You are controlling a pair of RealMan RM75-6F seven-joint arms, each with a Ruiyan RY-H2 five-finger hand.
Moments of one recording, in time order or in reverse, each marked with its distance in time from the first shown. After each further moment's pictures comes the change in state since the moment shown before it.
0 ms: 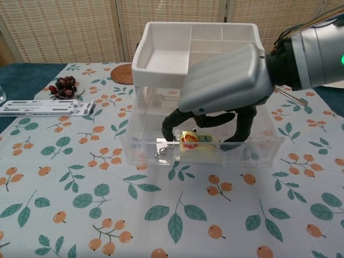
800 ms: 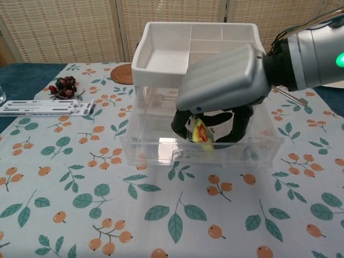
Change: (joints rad) left arm -0.001 -0.001 -0.002 0.005 0.002 -0.003 -0.003; right arm 0.001 -0.013 -0.007 0.010 0.021 0.023 0.001
